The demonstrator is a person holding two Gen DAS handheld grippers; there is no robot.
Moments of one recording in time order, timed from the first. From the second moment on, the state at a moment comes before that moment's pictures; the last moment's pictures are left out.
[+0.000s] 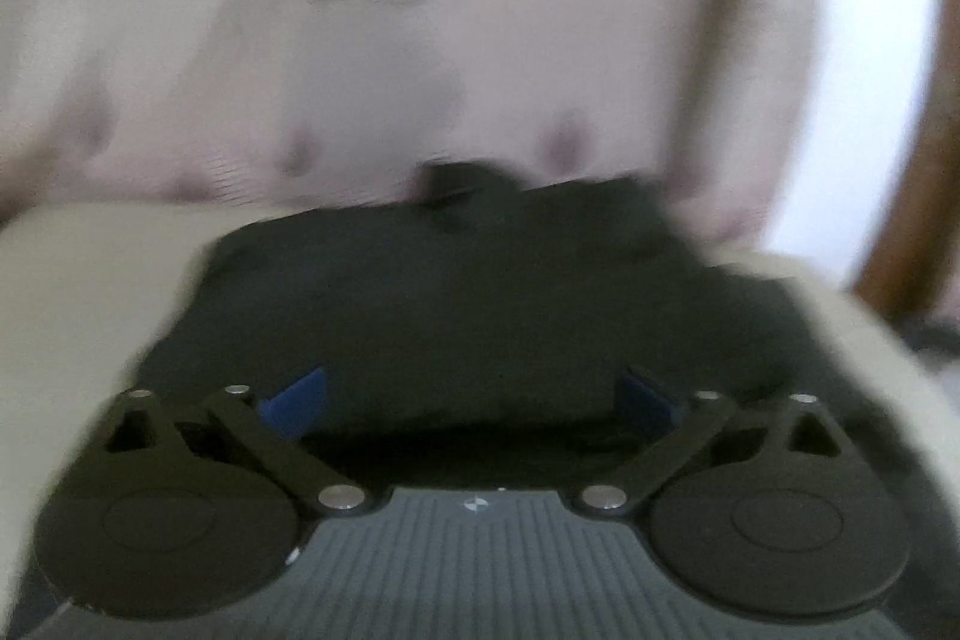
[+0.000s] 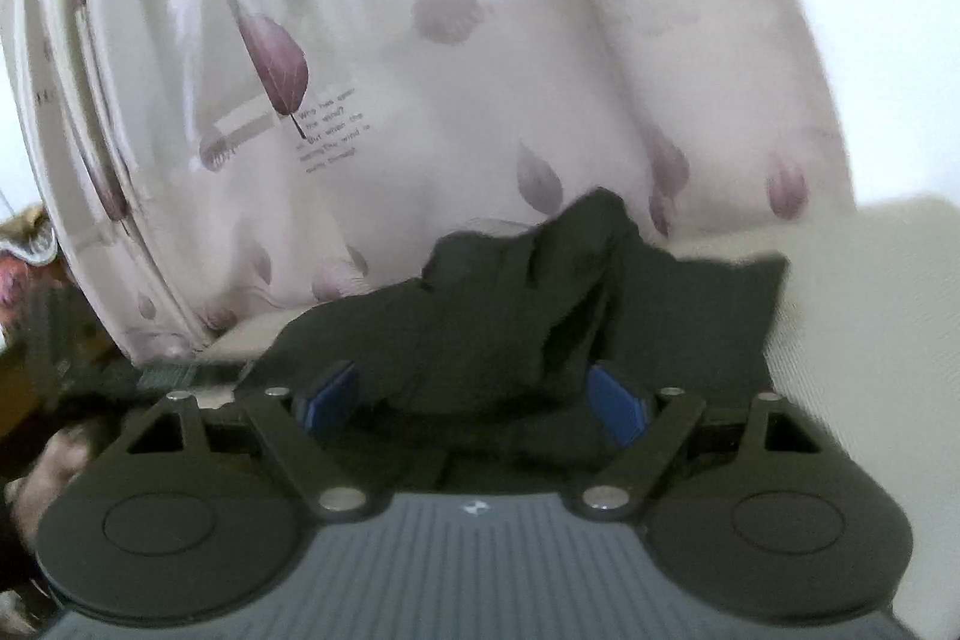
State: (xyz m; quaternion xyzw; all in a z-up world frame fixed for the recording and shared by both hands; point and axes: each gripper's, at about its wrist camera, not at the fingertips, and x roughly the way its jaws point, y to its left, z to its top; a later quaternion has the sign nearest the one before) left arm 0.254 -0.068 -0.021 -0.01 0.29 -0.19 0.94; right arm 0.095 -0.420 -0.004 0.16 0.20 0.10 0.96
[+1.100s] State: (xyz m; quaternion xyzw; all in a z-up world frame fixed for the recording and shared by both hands) left arm 0.055 0.134 -0.014 -0.06 0.32 -0.11 0.94; right arm -0.120 -0.491 -0.049 0.17 0.35 0.01 0.92
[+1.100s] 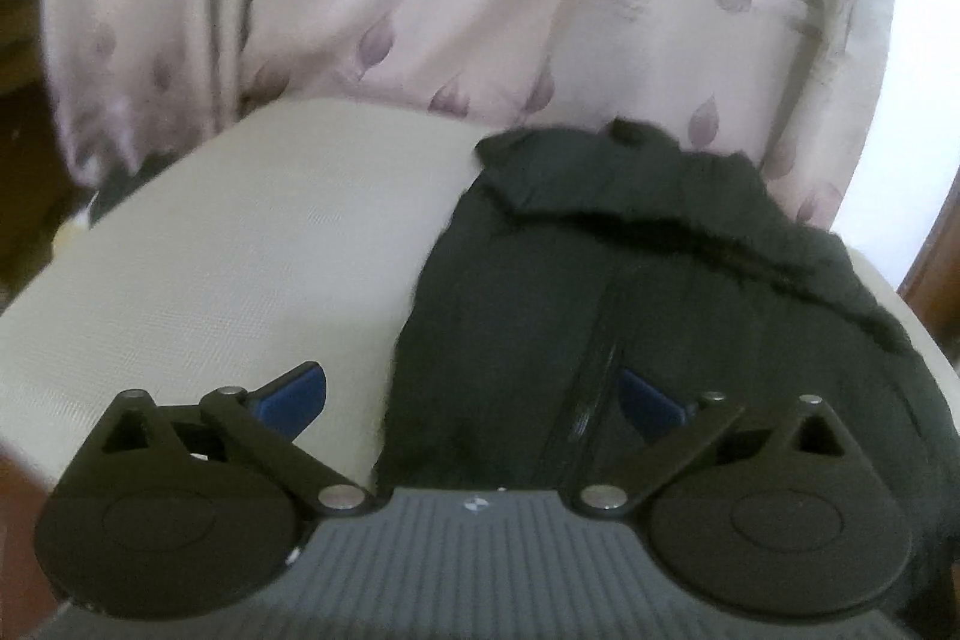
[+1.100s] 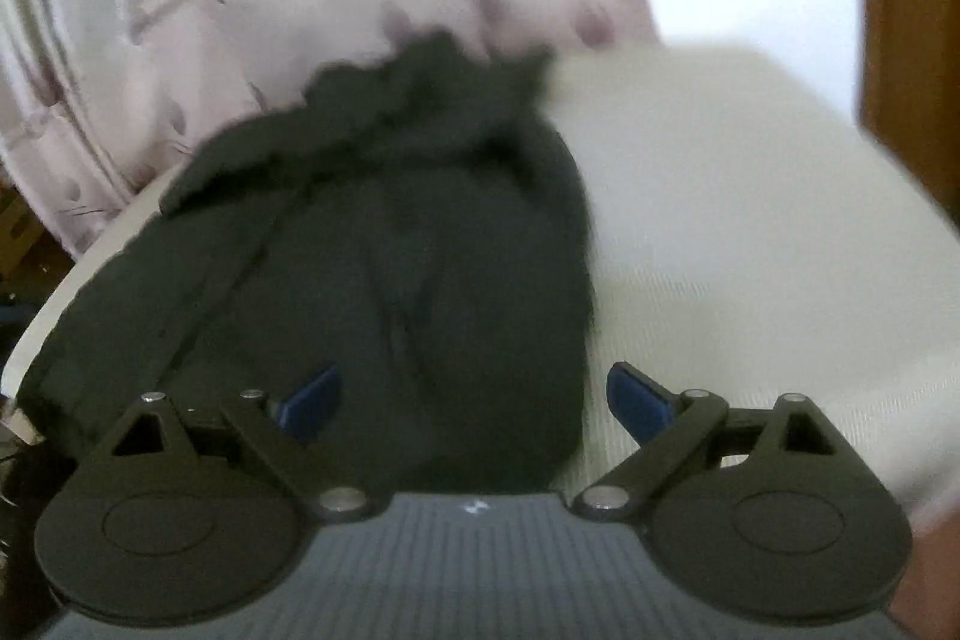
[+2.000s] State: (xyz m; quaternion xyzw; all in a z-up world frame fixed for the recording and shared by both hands) left arm 0.058 0.142 -0.063 -0.11 0.40 -0.20 0.89; right arm -0.115 -0.489 -0.109 0.40 0.32 0.05 0.86
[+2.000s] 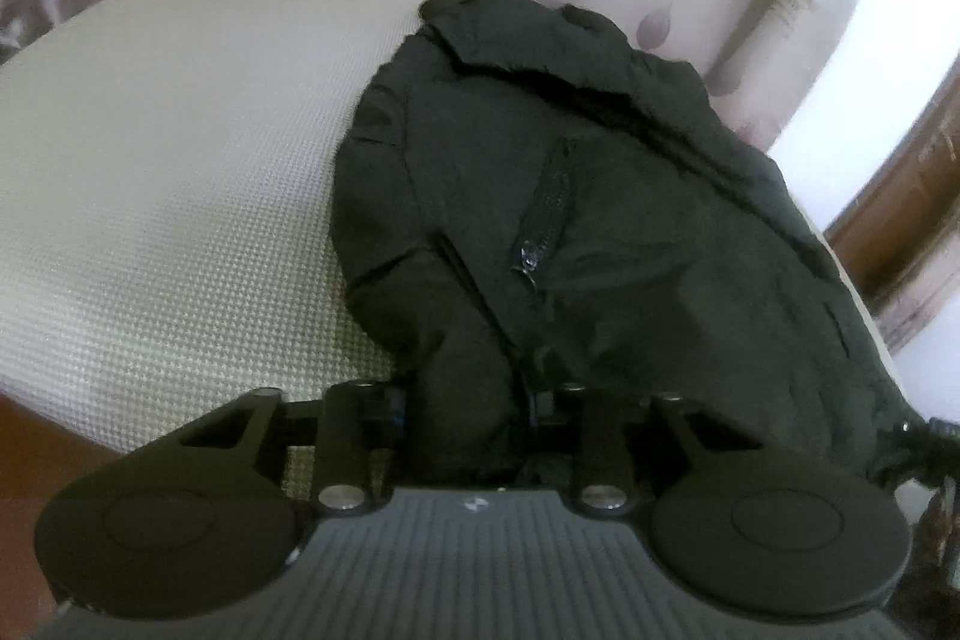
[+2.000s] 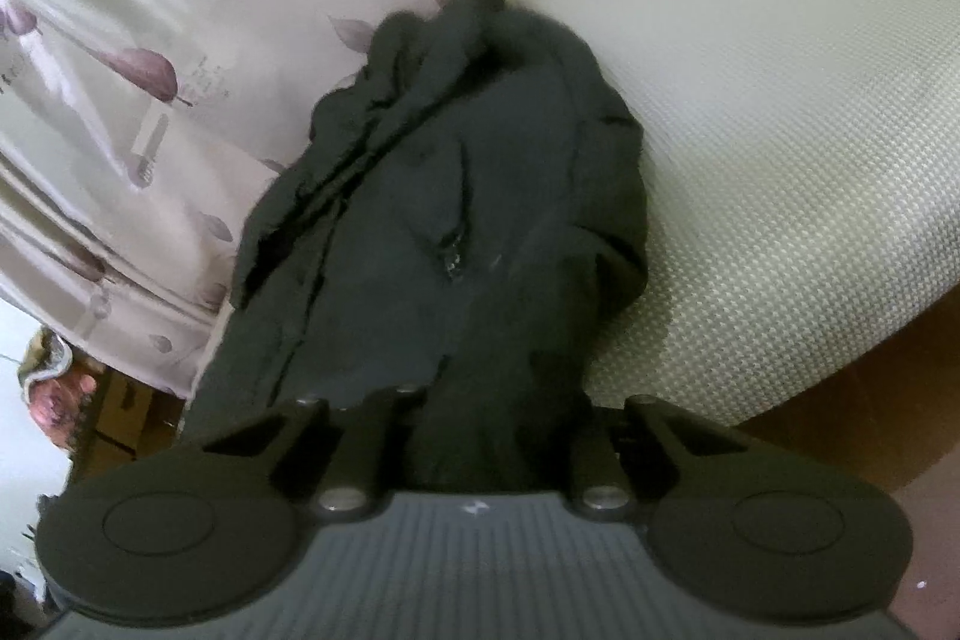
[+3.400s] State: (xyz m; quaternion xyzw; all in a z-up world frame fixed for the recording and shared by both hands) left arm -0.036 0.174 0.112 -0.21 0.16 -0.18 0.95; right arm -0.164 -0.494 0.028 0.47 0.18 0.18 0.85
